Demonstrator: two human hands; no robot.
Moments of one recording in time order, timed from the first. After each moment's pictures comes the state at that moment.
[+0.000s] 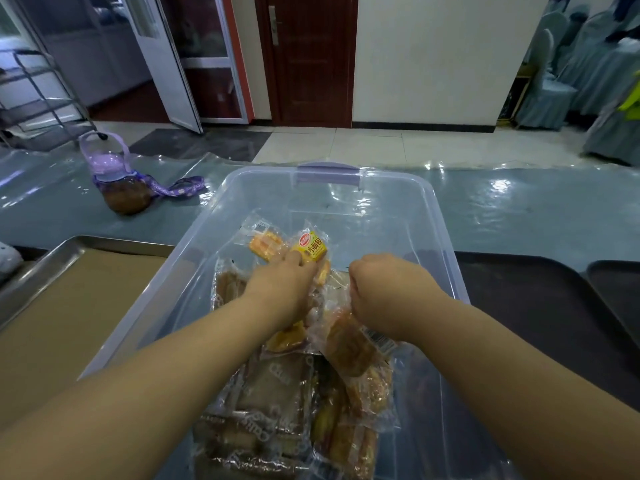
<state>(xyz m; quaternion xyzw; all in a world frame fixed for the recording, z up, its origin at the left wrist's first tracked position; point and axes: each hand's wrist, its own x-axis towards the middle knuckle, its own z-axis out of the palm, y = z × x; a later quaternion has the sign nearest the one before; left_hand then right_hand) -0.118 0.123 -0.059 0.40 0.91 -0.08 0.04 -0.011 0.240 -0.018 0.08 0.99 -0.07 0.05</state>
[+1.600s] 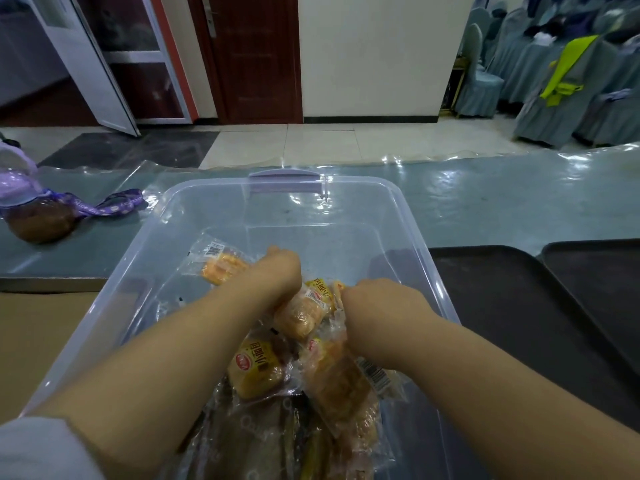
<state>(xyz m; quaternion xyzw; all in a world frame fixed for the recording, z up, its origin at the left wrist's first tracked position) -0.187 0.207 -0.088 0.31 0.93 0.01 0.17 -0.019 0.251 -0.019 0.18 0.97 -0.05 0.17</state>
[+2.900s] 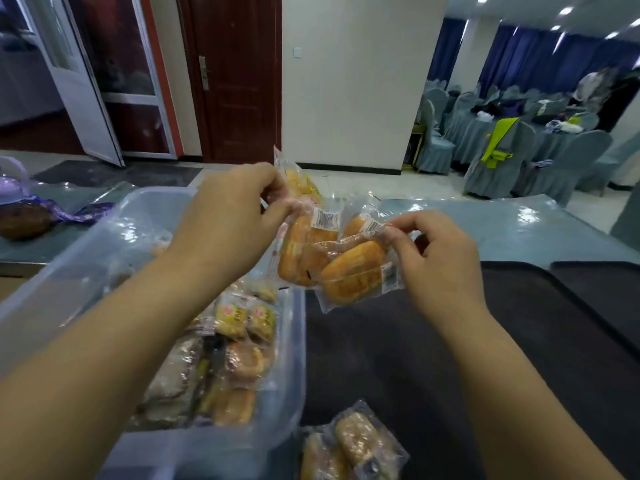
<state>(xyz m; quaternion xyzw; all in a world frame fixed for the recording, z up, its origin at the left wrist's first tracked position) 0.049 0.154 0.082 0.43 0.80 0.36 -0.19 0.196 0.309 0.045 0.23 0.85 -0.22 -0.41</state>
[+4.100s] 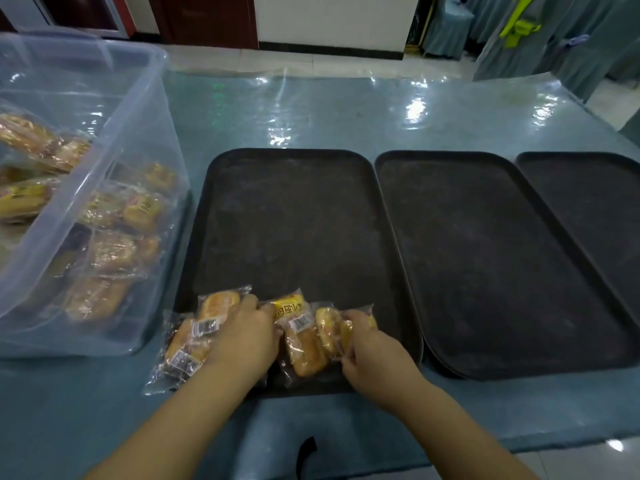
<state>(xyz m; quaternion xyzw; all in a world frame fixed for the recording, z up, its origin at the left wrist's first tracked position) 0.246 0.263 -0.175 0.34 0.92 0.10 0.15 0.391 0.389 -0.164 0.28 0.91 -0.29 0.11</state>
